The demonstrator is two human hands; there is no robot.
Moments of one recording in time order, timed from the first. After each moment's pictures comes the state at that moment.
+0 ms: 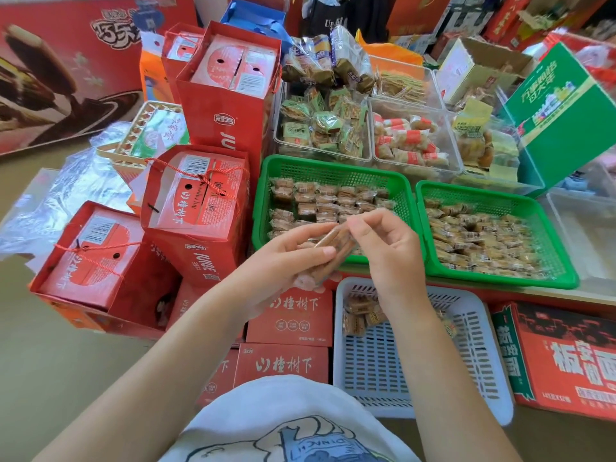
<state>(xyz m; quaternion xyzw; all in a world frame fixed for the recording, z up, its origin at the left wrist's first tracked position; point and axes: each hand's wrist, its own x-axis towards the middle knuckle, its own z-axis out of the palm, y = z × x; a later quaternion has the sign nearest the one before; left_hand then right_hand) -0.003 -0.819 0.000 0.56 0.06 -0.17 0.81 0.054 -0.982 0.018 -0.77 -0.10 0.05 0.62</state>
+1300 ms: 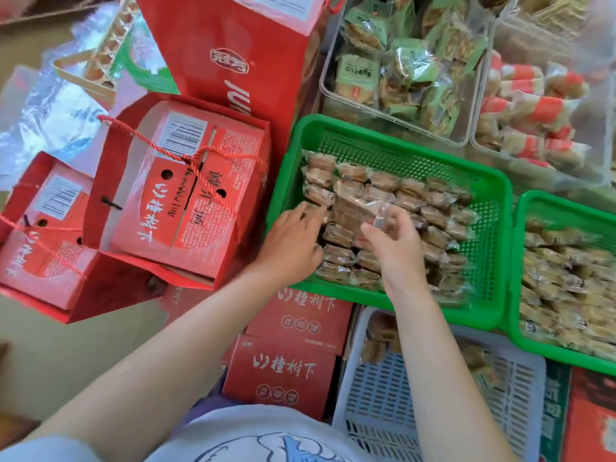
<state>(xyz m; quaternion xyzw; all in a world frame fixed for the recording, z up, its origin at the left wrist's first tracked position) 0.173 -0.764 -0.217 0.96 0.08 -0.13 0.24 0.245 -0.920 -0.165 -0.77 0.08 0.24 0.58</state>
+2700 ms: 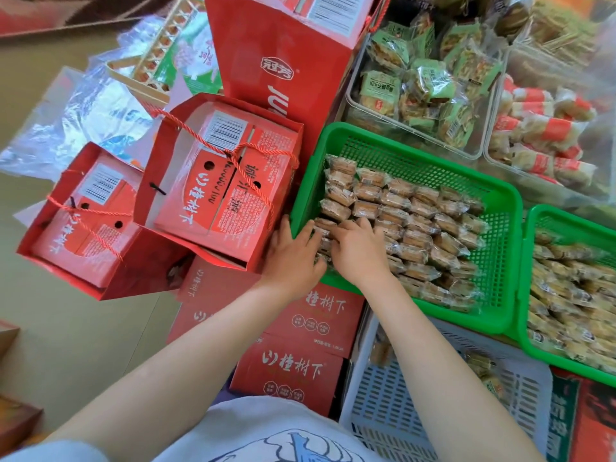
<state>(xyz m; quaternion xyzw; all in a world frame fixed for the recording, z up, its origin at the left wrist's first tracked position) 0.125 -0.765 -0.216 0.93 0.17 -0.20 0.23 0.225 -0.873 -0.203 -0.91 -0.37 0.17 -0.03</state>
